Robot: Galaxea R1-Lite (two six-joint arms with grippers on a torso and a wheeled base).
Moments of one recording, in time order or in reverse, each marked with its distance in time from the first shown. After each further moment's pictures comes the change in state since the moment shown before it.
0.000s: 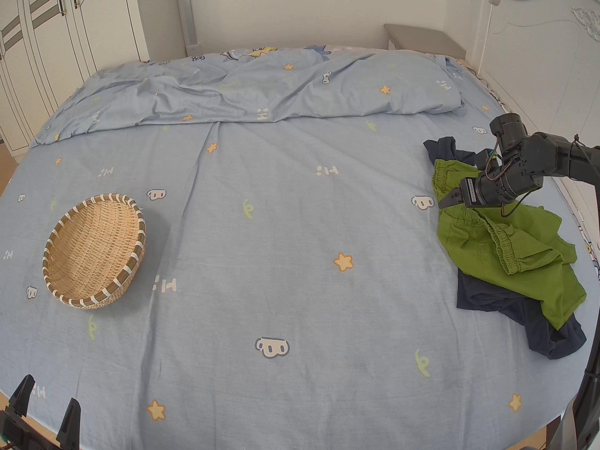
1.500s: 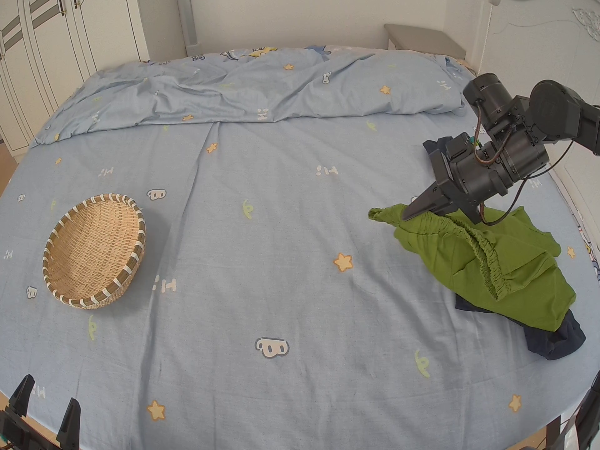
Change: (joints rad) left arm 0.000 0.000 0.000 0.000 0.000 0.000; right arm 0.287 -0.181 -0.073 0.394 0.314 0.491
